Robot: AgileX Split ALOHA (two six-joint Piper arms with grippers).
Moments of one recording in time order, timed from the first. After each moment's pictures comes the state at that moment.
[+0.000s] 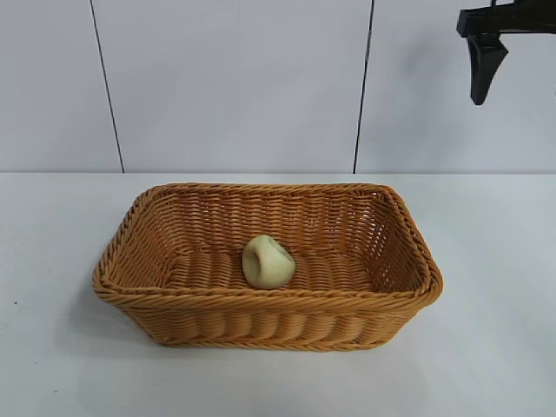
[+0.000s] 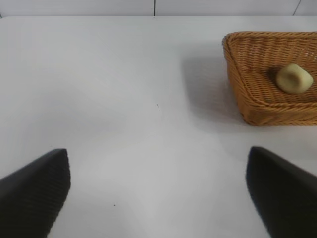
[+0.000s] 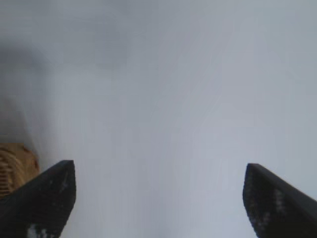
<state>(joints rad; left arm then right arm) -0.05 -0.01 -0.50 -0.07 1.06 -0.01 0.02 1.94 -1.78 0.01 1.22 0.12</state>
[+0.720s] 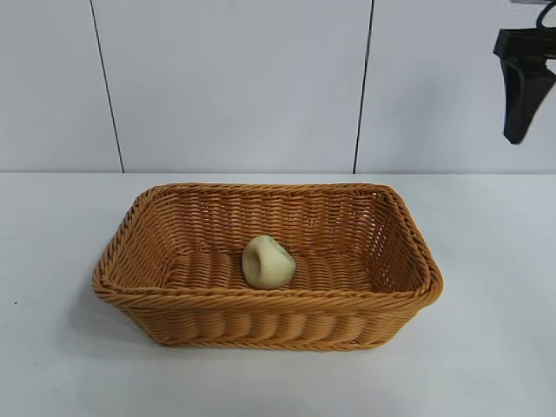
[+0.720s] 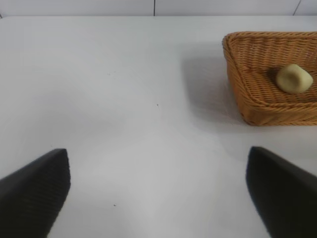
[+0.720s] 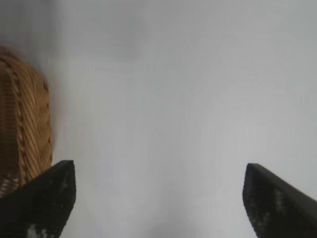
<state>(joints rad) -0.05 -0.01 -0.50 -0.07 1.06 -0.01 0.03 1.43 -1.12 0.02 1.22 0.08</state>
